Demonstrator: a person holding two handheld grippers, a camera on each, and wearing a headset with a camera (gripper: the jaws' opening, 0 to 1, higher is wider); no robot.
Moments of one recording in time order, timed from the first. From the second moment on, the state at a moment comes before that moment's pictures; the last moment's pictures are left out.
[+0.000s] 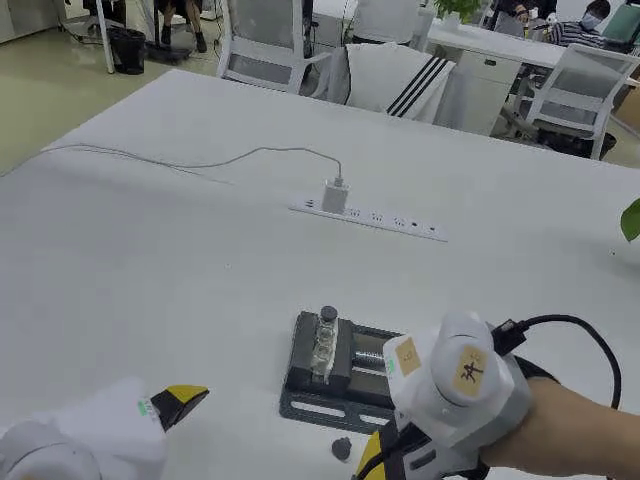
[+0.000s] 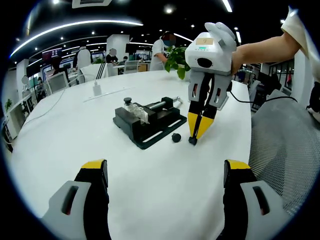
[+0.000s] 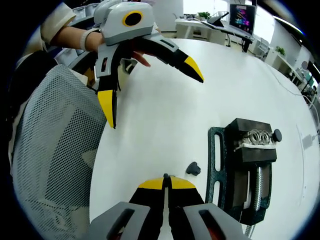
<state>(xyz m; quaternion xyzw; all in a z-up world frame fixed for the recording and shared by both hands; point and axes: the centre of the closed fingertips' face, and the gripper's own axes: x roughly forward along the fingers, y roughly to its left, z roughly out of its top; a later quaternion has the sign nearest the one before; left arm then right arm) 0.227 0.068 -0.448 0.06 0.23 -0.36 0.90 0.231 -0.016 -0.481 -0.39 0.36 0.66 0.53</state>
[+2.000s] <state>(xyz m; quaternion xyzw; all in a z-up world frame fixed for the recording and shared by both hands) 0.258 0.038 -0.365 0.06 0.09 -0.38 0.92 0.256 0.025 -0.347 0.39 0.41 0.52 0.64</state>
